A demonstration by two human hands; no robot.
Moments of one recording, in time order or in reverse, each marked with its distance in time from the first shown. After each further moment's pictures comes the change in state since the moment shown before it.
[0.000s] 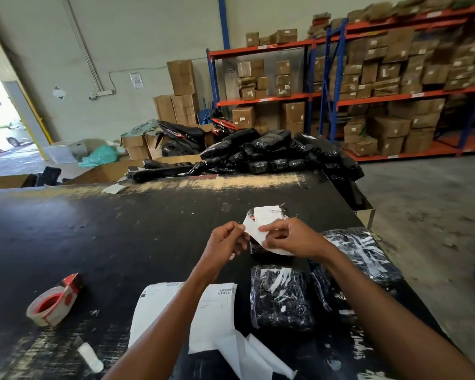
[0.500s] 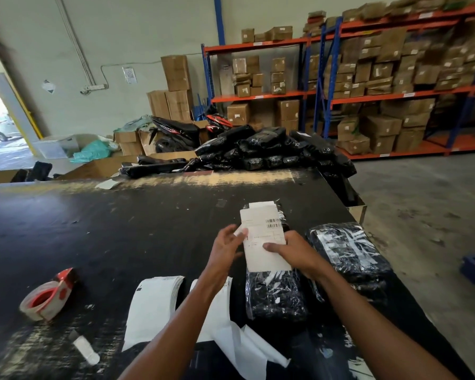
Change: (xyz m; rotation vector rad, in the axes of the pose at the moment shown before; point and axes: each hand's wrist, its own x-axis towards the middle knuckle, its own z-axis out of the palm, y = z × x) left_hand -0.010 -0.033 0.019 -0.137 0.112 -0.176; right_hand -0.026 0.020 0.031 0.195 0.138 0.180
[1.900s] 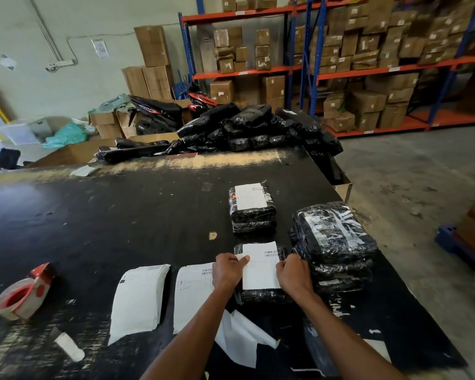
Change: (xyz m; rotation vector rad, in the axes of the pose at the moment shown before) left_hand 0.021 -0.106 0.028 0.525 0.220 -0.261; right_hand -0.025 0.078 0.034 -0.501 0.414 0.350
